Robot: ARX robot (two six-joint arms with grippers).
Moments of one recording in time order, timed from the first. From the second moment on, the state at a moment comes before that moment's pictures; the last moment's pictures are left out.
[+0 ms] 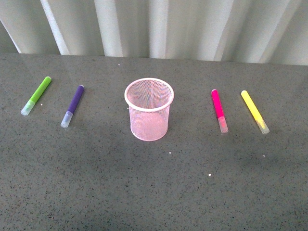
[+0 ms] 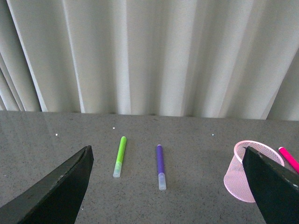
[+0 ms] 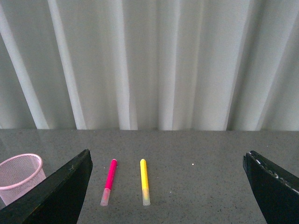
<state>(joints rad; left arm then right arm) 0.00 0.00 0.01 0.00 0.00 0.00 0.00 0.00 0.02 0.00 0.00 0.00</state>
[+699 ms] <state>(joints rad) 0.00 0.00 0.01 0.00 0.00 0.00 0.00 0.00 0.02 0.00 0.00 0.00</state>
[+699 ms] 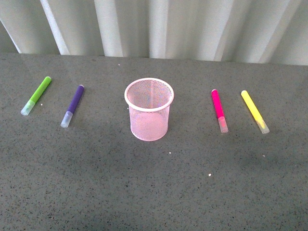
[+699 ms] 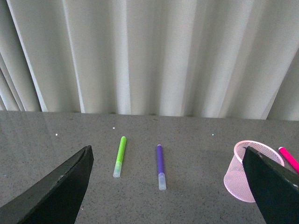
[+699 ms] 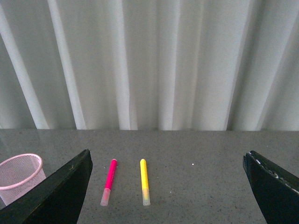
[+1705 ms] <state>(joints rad) -0.08 1.09 0.56 0.32 -0.05 -0.05 0.00 0.00 0.02 0.00 0.00 0.00</state>
